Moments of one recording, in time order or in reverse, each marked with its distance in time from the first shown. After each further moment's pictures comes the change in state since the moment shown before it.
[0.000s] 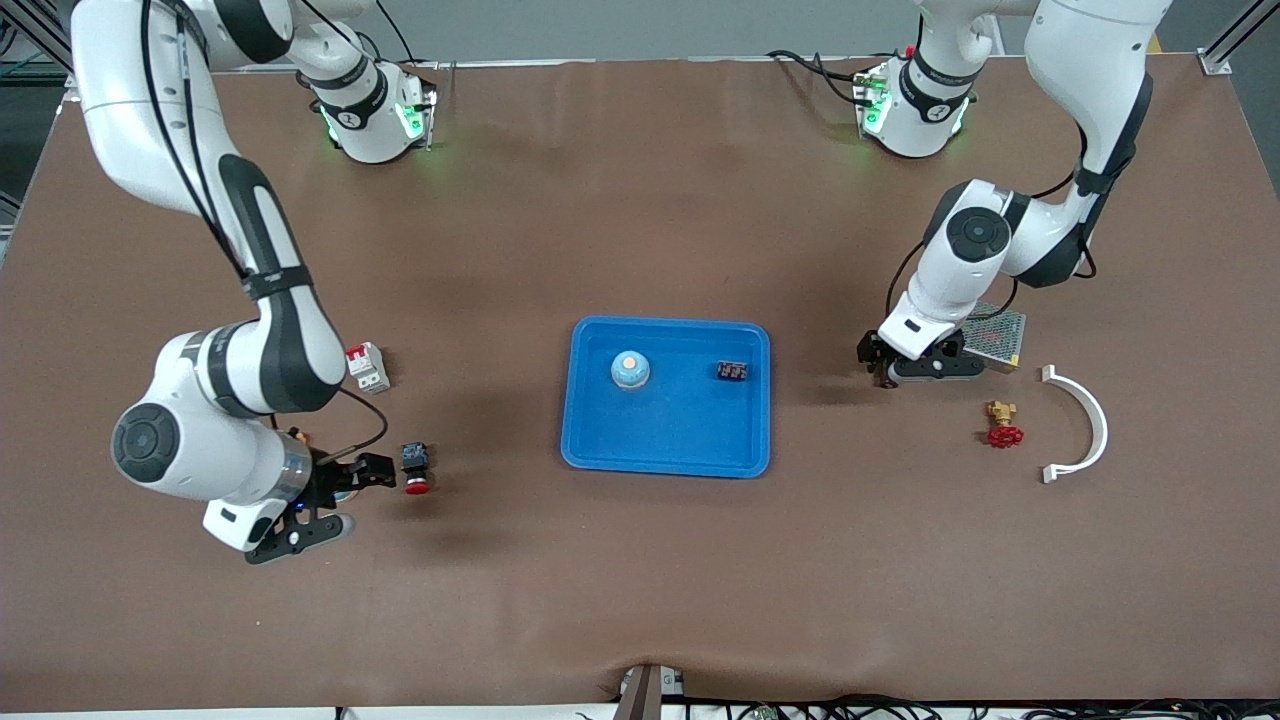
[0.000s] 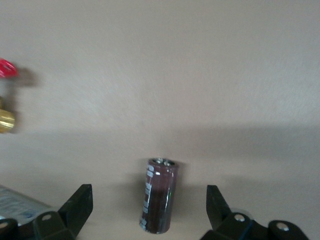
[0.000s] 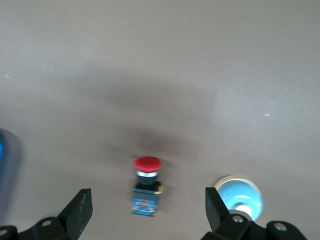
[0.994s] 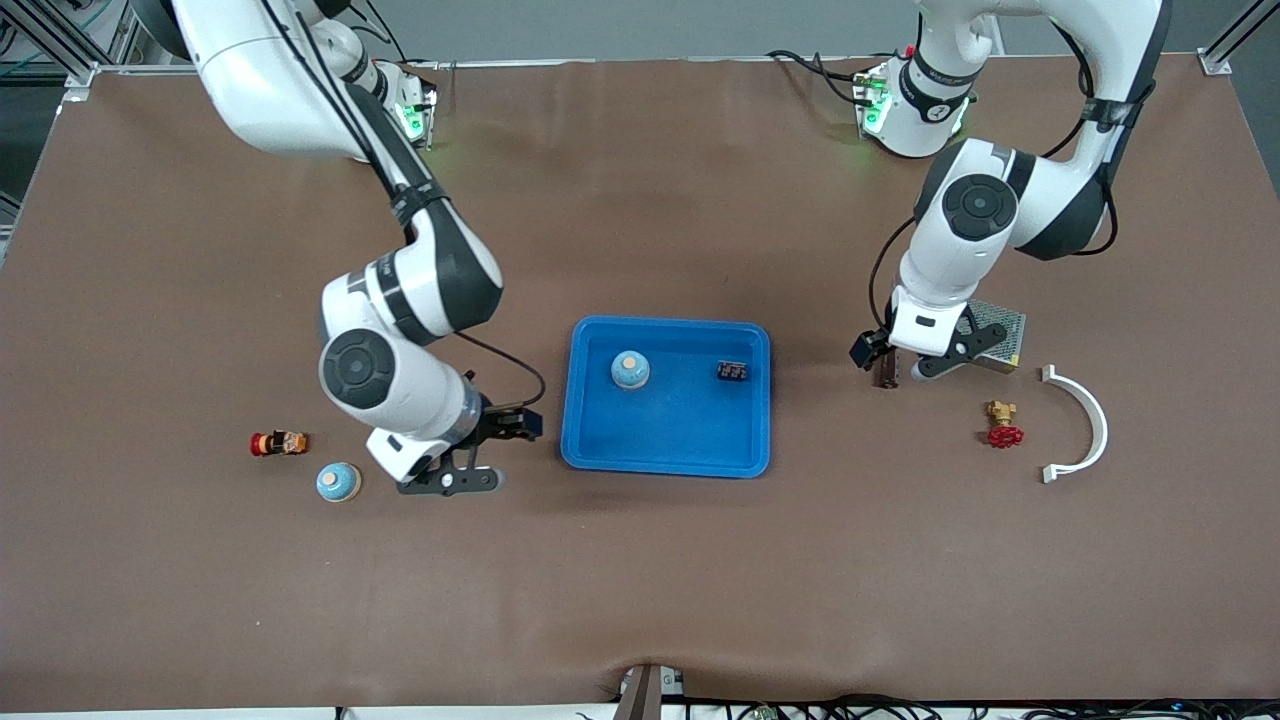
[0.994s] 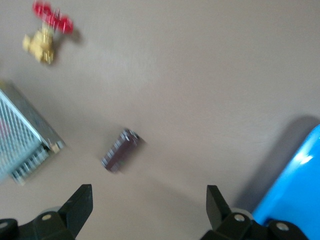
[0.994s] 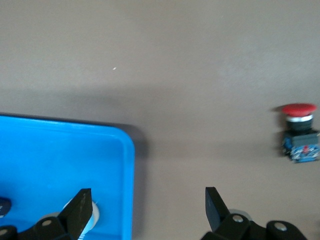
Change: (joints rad) left arm -0.008 -0.143 -0.113 0.103 -0.242 -0.264 -0.472; right arm 0.282 -0.033 0.000 -0.003 0.000 -0.035 0.547
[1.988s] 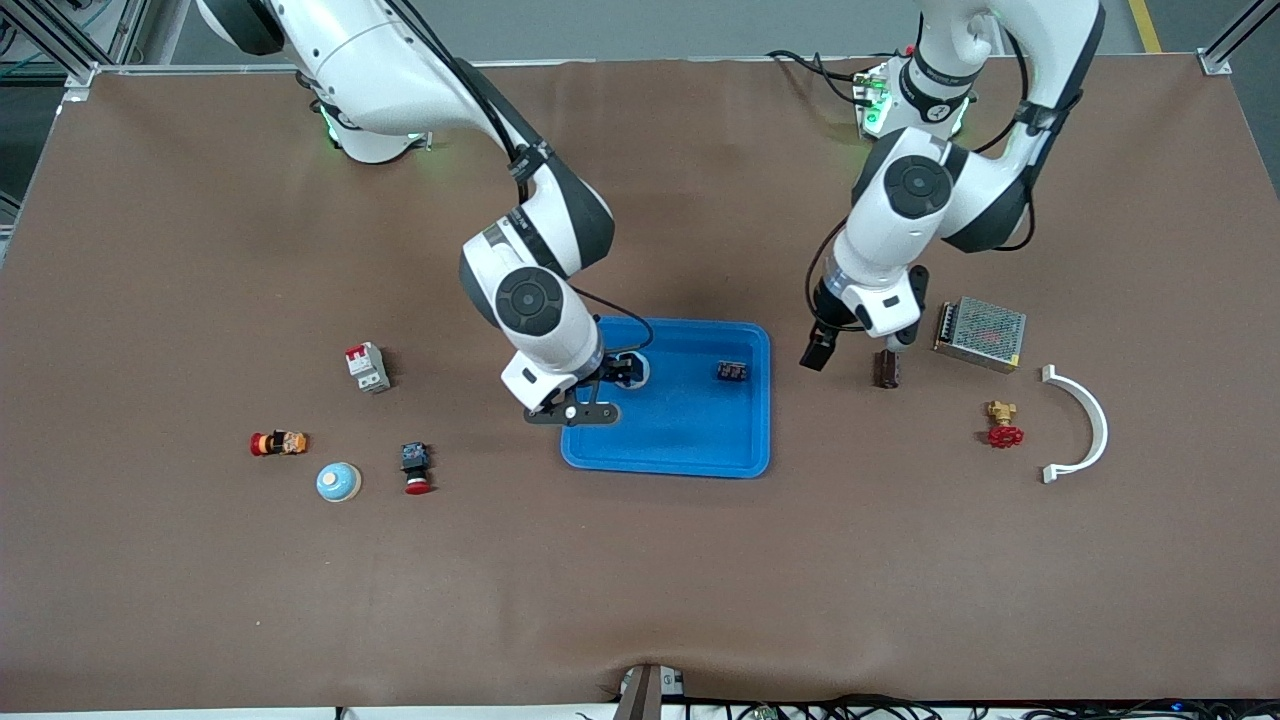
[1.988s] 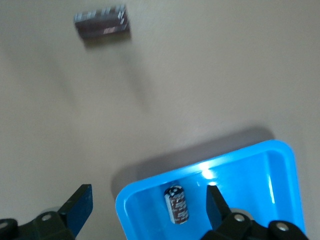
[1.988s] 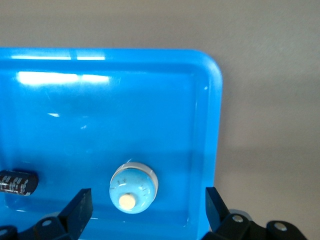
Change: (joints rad) left arm -0.131 0.065 -0.034 -0.002 -0.123 0.116 -0.730; right arm 0.211 0.024 0.000 -0.113 0.001 0.129 0.223
